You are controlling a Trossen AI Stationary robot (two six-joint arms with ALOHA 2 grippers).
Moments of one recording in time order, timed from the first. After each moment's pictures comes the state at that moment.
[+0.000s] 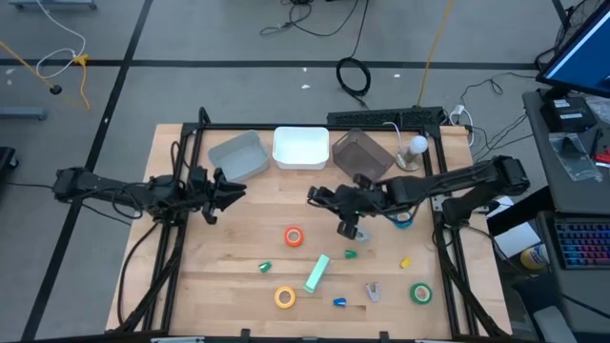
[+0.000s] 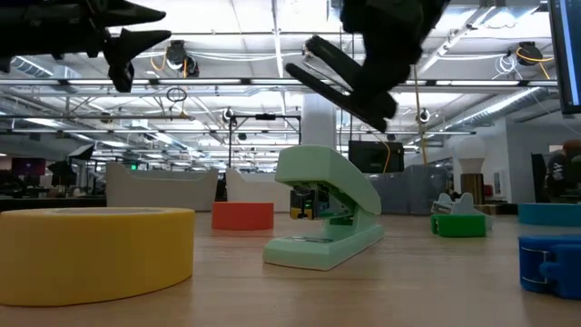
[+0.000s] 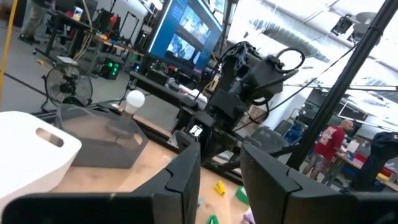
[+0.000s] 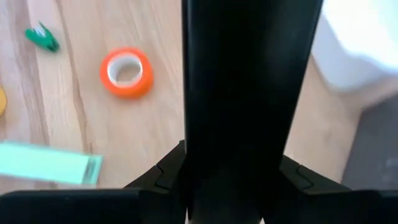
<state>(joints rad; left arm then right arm) -0.11 0.52 0.16 0.55 -0.21 -0.43 0.12 1.49 1.16 -0.64 0.27 0.35</state>
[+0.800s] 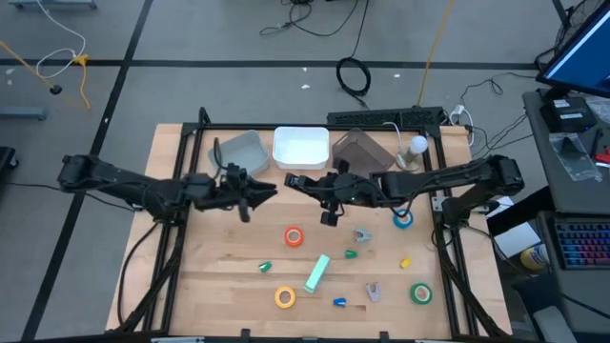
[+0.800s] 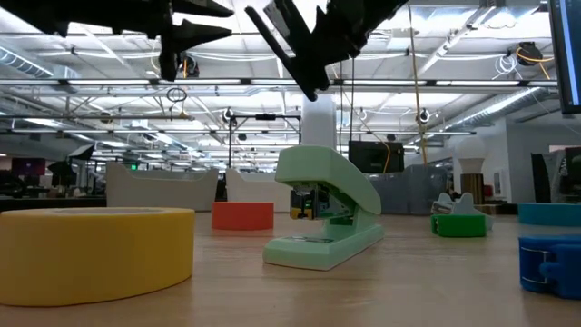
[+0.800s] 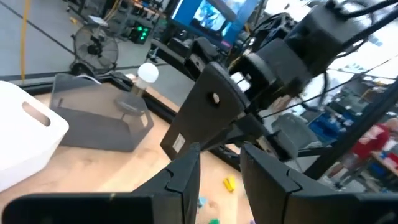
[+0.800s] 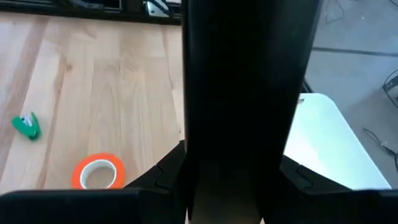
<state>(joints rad) -0.11 1.03 0.49 0.55 -0.28 -0.55 0.08 1.54 1.19 -0.25 0.37 -0.01</state>
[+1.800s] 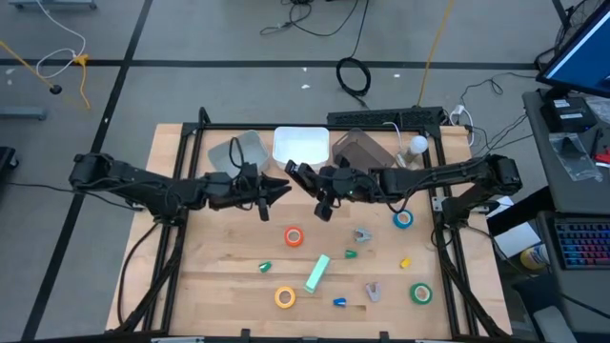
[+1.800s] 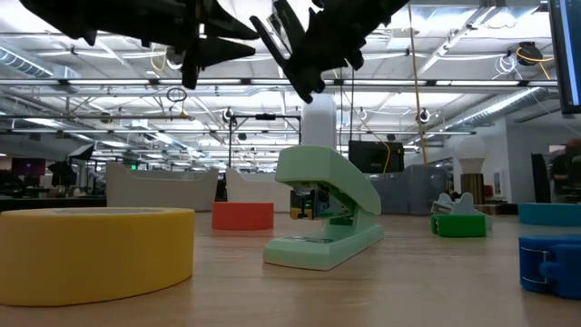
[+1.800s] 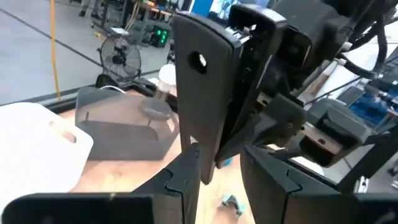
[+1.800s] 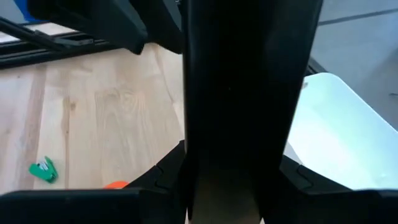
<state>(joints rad) -0.06 1.21 0.56 0.61 -0.30 -0.42 0.03 1.54 1.19 -0.21 0.34 0.20</state>
